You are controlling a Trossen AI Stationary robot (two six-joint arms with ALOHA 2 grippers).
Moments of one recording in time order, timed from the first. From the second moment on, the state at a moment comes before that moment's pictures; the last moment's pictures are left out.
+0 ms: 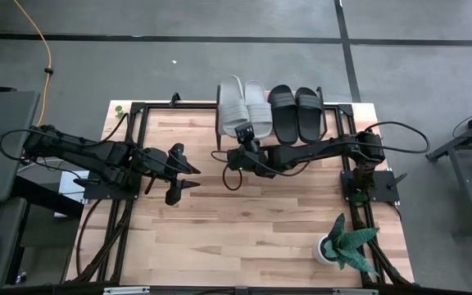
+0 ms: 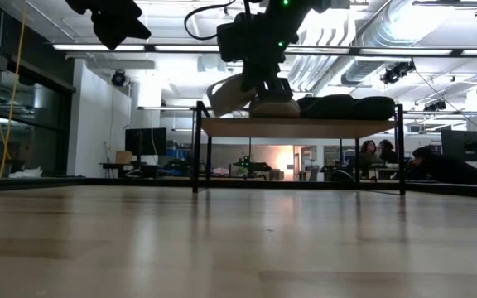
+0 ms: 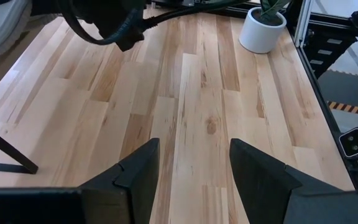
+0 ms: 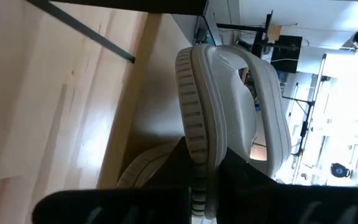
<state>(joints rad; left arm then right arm) -0.09 0.95 0.80 -0.44 -0.15 -0.24 0.03 1.89 1.47 -0.41 1.05 -0.89</state>
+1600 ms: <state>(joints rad) -0.09 0.95 0.80 -0.42 -0.15 -0.24 0.02 1.88 1.47 -0.41 0.92 -0.82</state>
